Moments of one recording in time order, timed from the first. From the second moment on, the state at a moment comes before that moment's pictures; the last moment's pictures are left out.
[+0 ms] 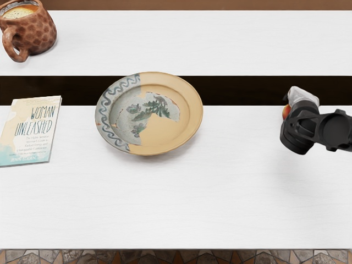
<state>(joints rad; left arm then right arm) -0.08 0.00 -0.02 -0.21 0.02 -0.14 0.42 1.32 -0.34 -0.53 0.99 -0.56 -0.55 -0.61</state>
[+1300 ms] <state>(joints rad) -0.08 0.00 -0.02 -0.21 0.02 -0.14 0.42 1.32 -0.34 -0.53 1.00 -0.56 -0.54 -0.61</state>
